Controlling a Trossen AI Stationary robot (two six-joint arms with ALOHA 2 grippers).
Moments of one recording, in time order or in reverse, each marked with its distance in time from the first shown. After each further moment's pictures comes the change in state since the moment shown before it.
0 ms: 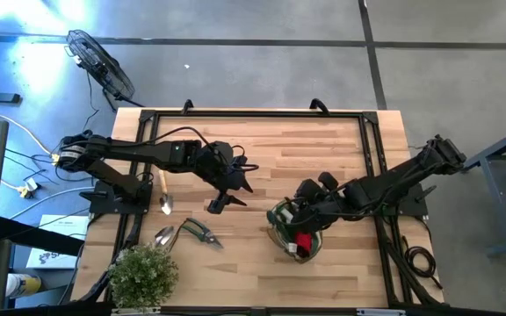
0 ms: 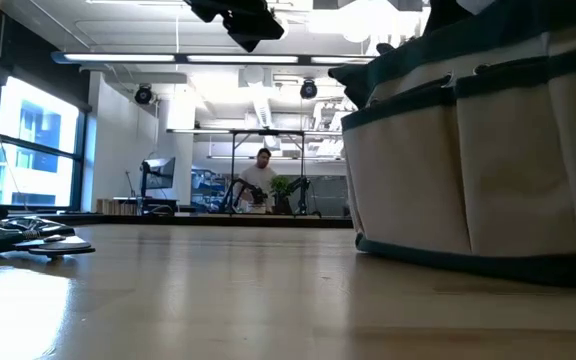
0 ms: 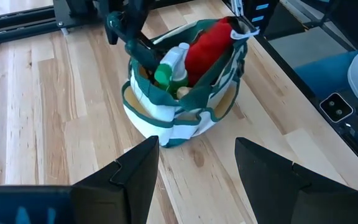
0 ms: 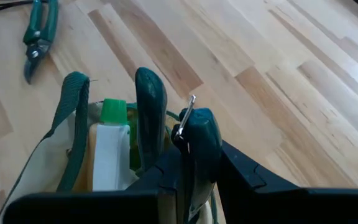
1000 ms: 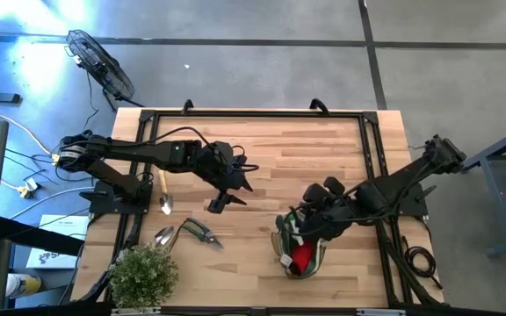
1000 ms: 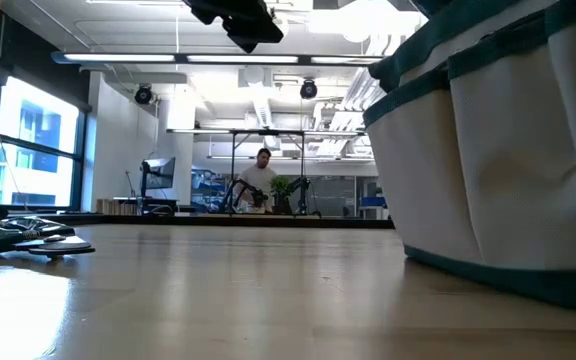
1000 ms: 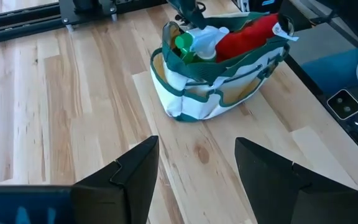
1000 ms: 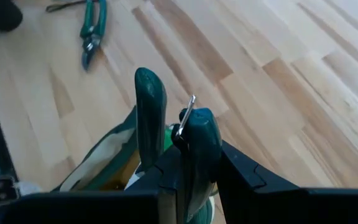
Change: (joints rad) left arm 0.000 0.000 0.000 -0.009 -0.023 0.007; right arm 0.097 0.001 0.177 -0.156 -0.072 0.081
